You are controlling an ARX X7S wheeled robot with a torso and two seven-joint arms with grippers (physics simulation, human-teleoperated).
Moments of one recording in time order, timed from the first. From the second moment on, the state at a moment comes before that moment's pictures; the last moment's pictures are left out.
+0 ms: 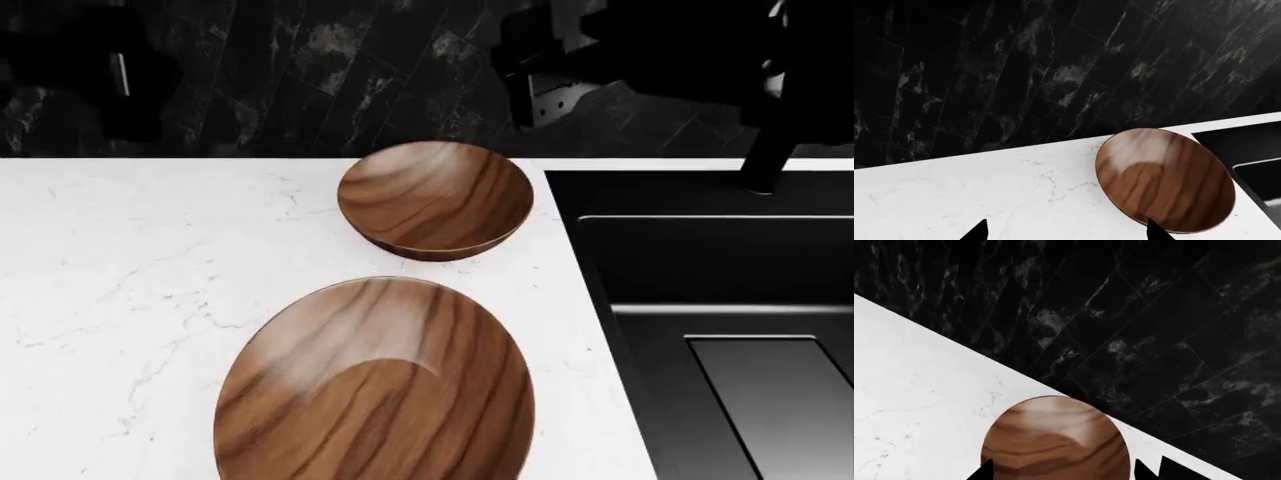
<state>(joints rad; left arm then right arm) -1.75 -0.88 0.59 -0.07 -2.35 -1.33 -1.22 1.71 0.53 -0.51 0.12 1.70 1.42 0.62</state>
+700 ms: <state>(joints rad) -1.75 -0.90 0.67 -0.04 -2.47 -1.30 -1.23 1.84 0.25 -0.83 0.94 1.34 1.16 0.35</state>
